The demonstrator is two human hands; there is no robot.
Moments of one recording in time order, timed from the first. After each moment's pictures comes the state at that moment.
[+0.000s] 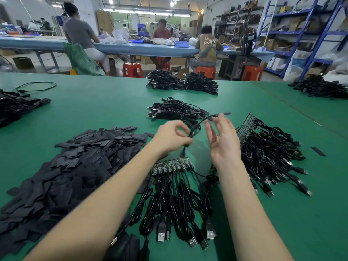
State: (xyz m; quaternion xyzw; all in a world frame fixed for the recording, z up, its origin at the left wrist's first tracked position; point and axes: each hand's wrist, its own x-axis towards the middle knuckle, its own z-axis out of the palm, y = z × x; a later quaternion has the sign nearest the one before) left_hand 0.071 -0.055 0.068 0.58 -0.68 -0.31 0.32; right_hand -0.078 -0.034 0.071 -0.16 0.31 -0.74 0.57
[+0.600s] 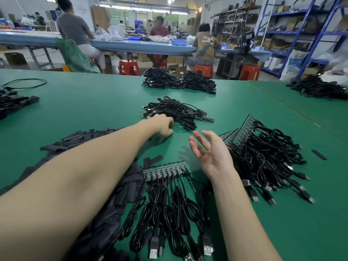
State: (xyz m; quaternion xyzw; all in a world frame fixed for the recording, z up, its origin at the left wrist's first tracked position) left_hand 0.095 -0.176 0.055 0.61 -0.79 -0.06 -0.02; right_hand -0.070 -0.033 0.059 -0.17 0.40 -0.63 0.64
